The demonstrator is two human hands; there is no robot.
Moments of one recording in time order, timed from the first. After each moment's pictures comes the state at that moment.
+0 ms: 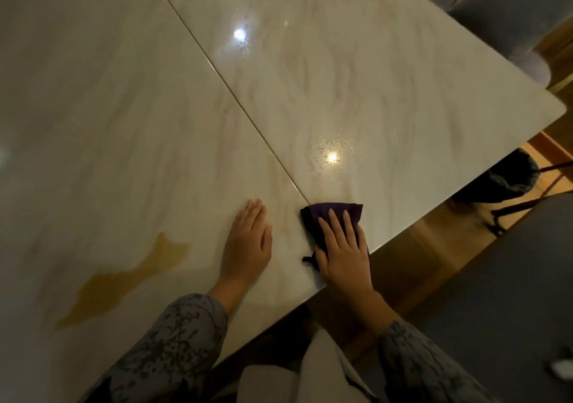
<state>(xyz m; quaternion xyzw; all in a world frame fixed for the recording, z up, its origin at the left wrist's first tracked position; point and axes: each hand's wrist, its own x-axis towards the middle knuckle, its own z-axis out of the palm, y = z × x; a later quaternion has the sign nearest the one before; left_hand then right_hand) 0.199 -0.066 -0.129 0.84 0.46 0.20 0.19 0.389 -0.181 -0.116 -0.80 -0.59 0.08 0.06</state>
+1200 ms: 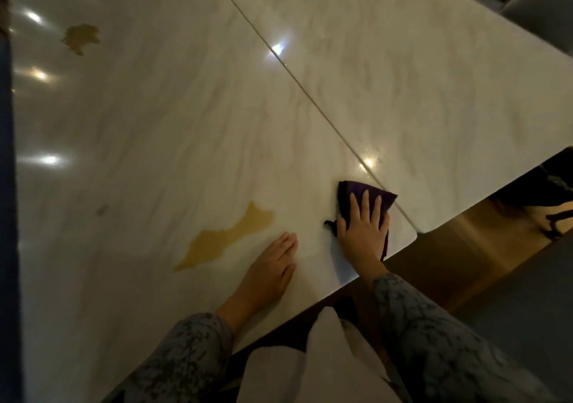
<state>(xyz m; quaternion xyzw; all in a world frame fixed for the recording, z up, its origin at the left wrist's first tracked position) 0.025 -0.126 -0.116 0.91 0.34 0.09 0.23 0.261 -0.147 -0.108 -0.87 -0.48 0.11 0.06</state>
